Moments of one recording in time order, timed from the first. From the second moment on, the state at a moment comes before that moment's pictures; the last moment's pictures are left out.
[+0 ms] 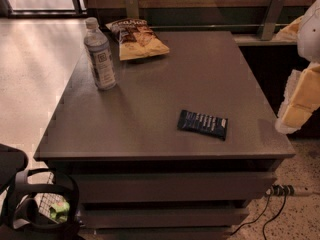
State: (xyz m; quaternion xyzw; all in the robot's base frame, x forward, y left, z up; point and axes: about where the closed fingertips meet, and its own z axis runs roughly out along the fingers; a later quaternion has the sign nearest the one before) arm 0.438 -0.213 0.988 -0.60 0.78 -0.05 0.18
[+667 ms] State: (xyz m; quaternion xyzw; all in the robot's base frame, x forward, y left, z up) arm 0.441 -0.215 0.977 -0.59 0.78 -0.01 0.22
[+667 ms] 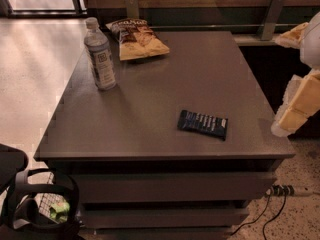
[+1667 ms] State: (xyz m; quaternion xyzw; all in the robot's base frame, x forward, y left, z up) arm 0.459 -0.209 0.921 -0.54 0.75 0.13 0.36
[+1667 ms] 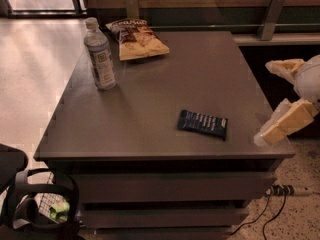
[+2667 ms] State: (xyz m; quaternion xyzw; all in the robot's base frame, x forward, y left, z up) arm 0.493 -0.170 0.867 -0.54 0.72 0.21 0.38
